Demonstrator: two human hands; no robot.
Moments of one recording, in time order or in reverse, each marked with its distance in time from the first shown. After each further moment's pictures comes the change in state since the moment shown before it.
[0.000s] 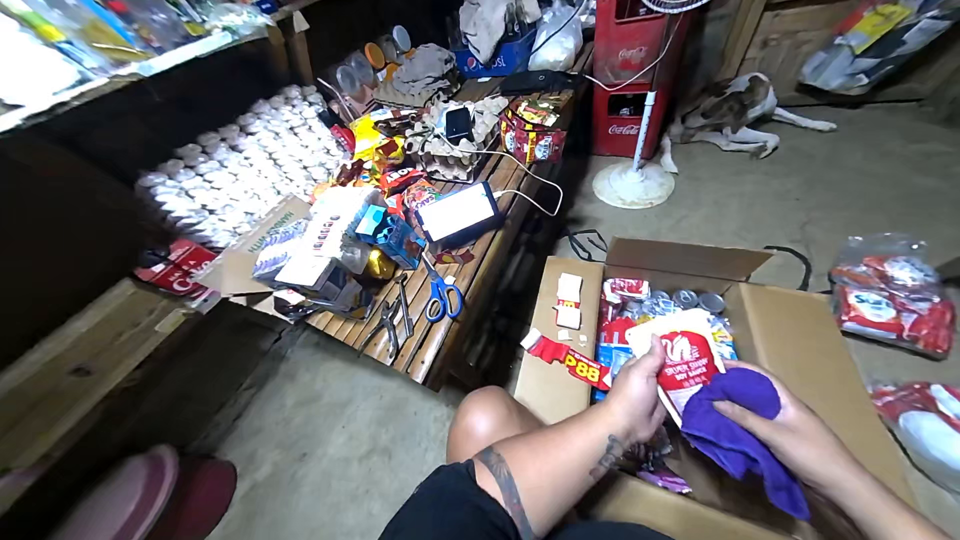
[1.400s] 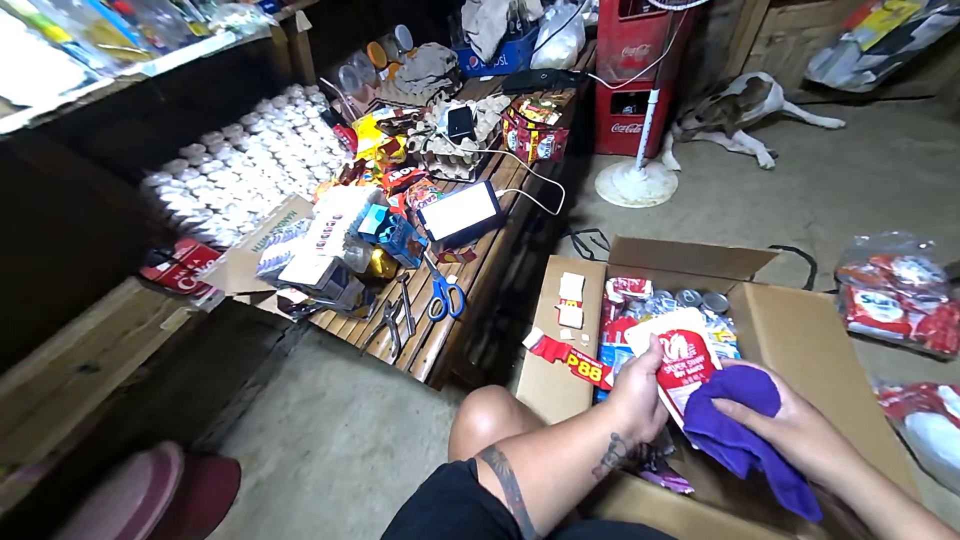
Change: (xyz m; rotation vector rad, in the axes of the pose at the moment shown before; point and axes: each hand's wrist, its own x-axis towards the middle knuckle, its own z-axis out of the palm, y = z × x) left_hand 0.002 -0.001 0.001 -0.066 0.070 -0.047; right_hand 0.004 -0.004 -0.003 -0.082 -0.039 0.027
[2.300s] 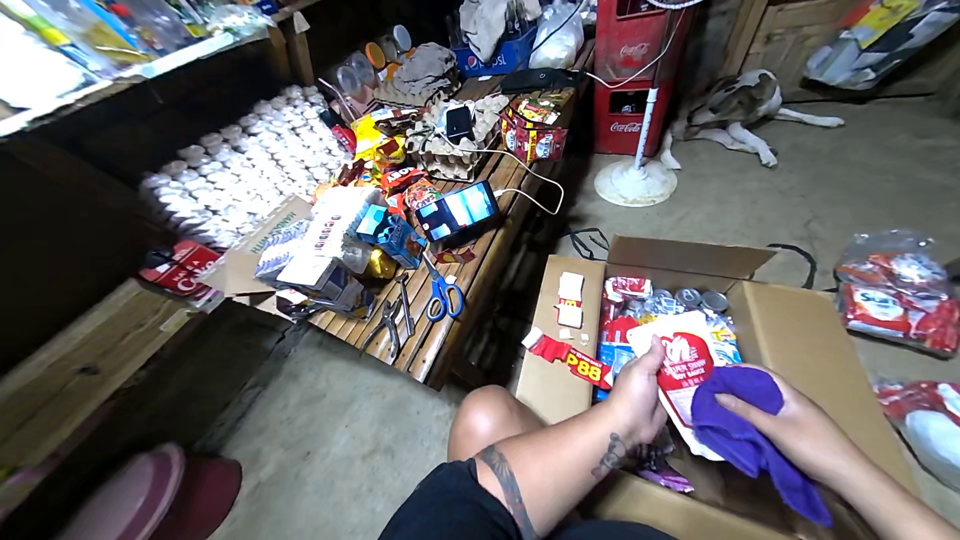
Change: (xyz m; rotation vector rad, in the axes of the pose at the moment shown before) left_hand 0.002 -0.003 -0.002 0.039 -0.008 -0.014; right_hand 0.003 0.003 -0.006 -0.115 0.009 0.028
